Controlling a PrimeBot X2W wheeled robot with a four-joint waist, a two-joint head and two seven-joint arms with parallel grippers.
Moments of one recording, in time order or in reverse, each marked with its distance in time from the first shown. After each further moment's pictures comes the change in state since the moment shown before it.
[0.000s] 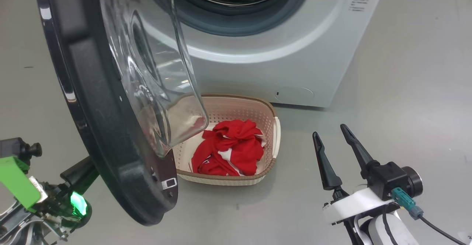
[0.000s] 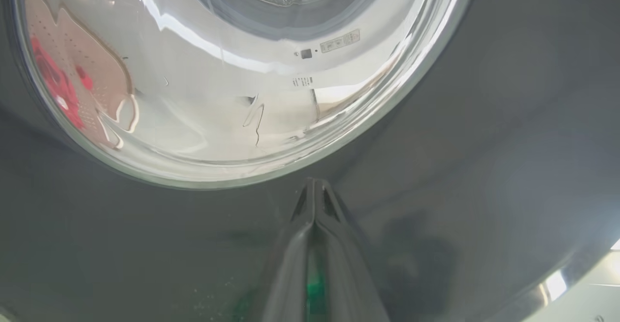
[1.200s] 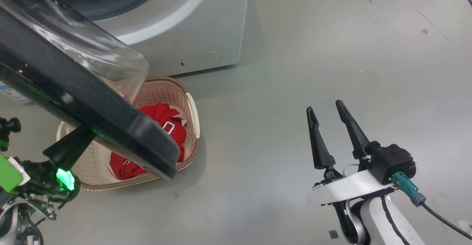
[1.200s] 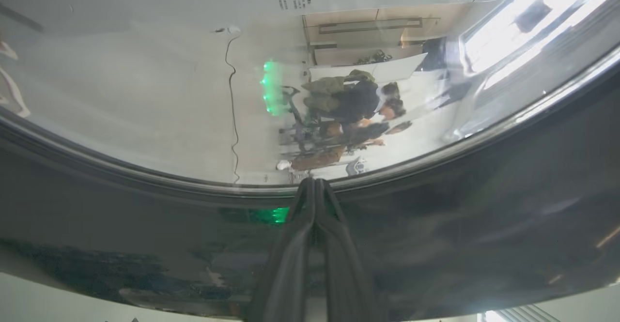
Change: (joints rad) left arm -0.065 -0.017 0.056 -0.061 0.028 -0.001 -0.002; right arm -0.078 -0.002 0.073 -0.069 0.113 -0.071 0.000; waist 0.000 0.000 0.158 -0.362
